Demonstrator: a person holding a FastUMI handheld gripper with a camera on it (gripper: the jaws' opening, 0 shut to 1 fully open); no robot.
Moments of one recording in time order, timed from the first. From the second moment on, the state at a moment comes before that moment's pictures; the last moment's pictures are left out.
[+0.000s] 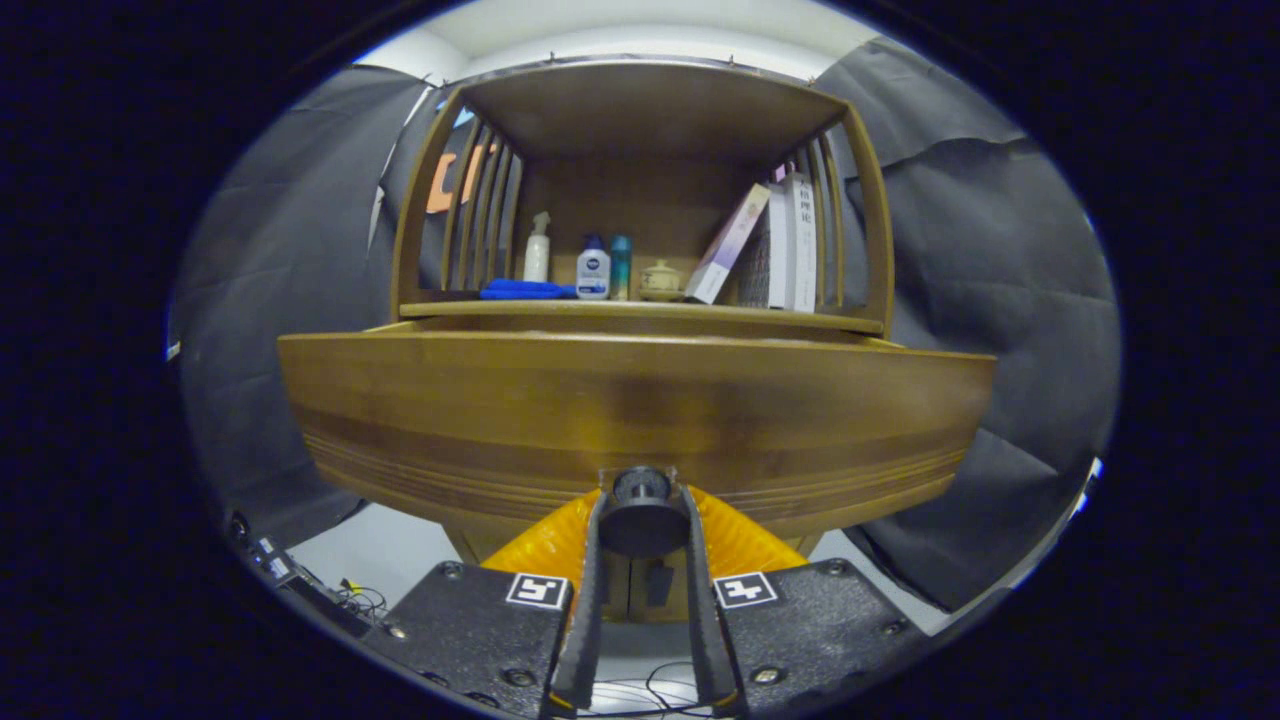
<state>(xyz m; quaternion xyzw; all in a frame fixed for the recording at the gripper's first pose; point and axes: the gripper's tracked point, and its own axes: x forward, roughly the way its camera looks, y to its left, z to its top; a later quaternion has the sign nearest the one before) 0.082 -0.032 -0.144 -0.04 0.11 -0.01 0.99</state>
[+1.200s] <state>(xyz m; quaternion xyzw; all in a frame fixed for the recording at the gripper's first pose) 0.025 -0.018 -0.150 -0.02 0.14 0.00 0.99</state>
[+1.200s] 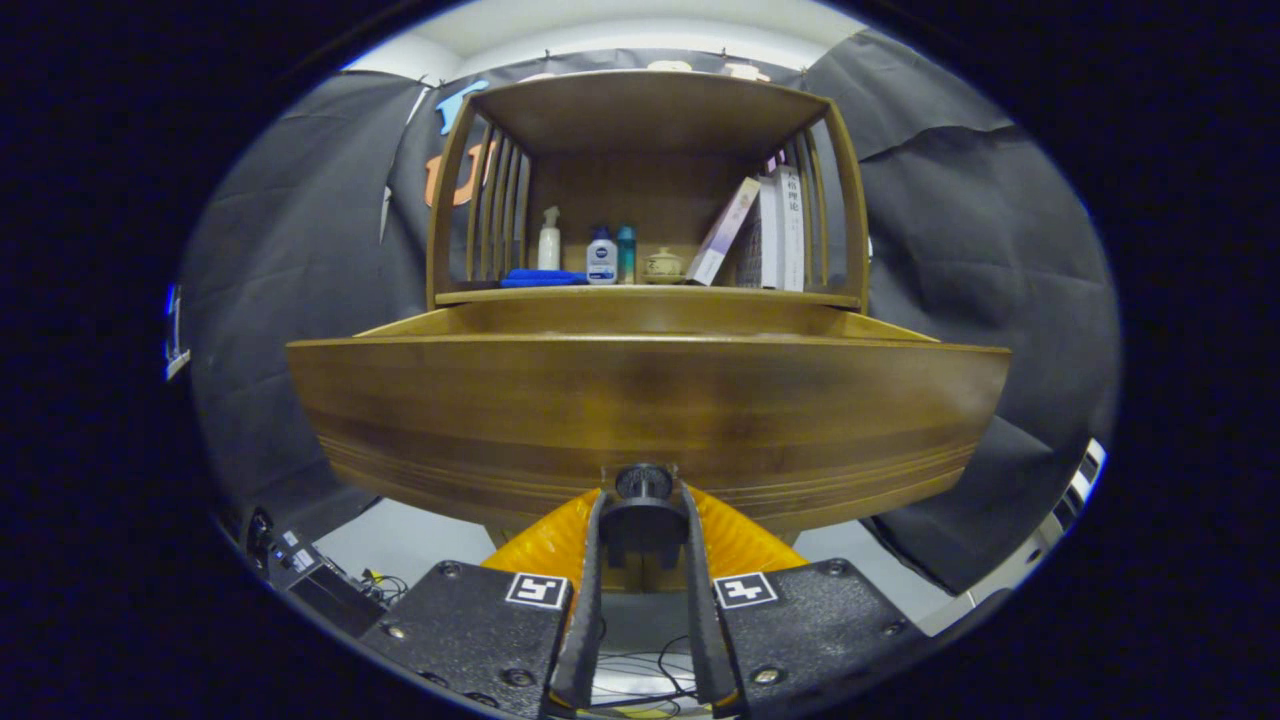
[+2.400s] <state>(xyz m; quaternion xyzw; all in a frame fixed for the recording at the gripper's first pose) 0.083 -0.049 0.063 0.04 0.12 0.00 0.99</state>
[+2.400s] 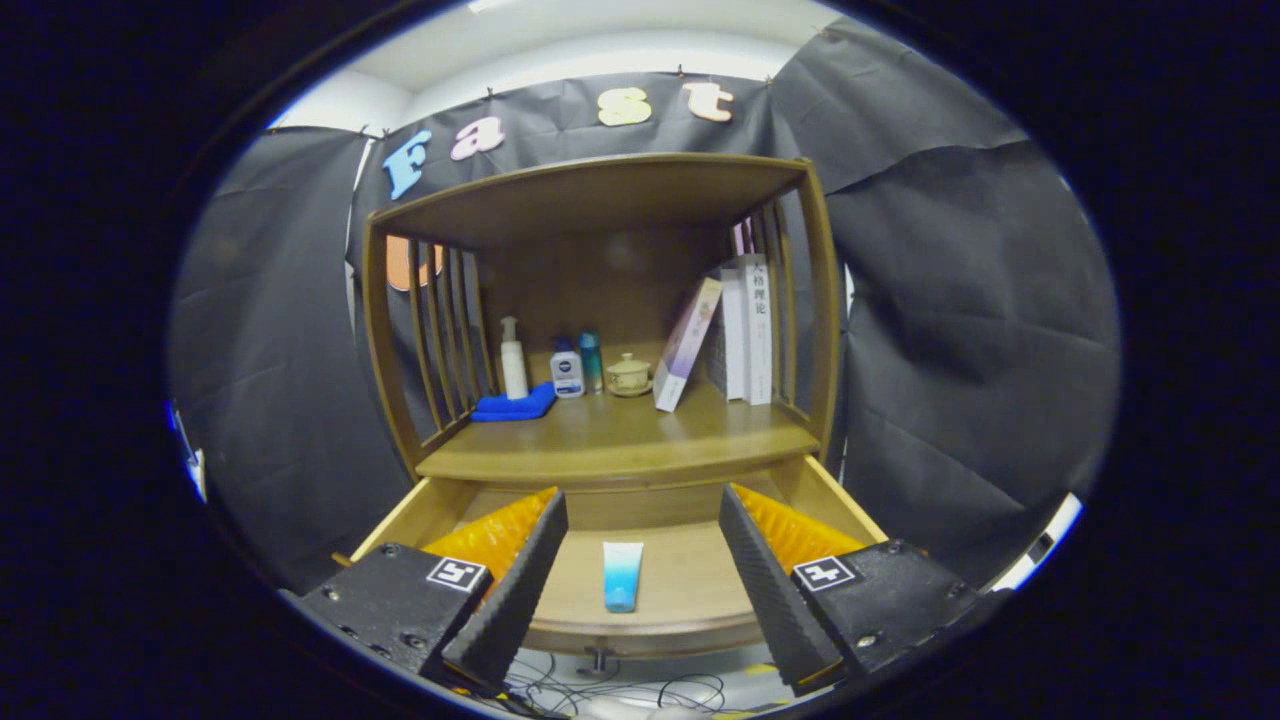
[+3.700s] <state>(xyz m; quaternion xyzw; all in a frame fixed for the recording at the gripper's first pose) 0.171 -0.042 -0.140 0.02 0.61 -0.05 0.79</state>
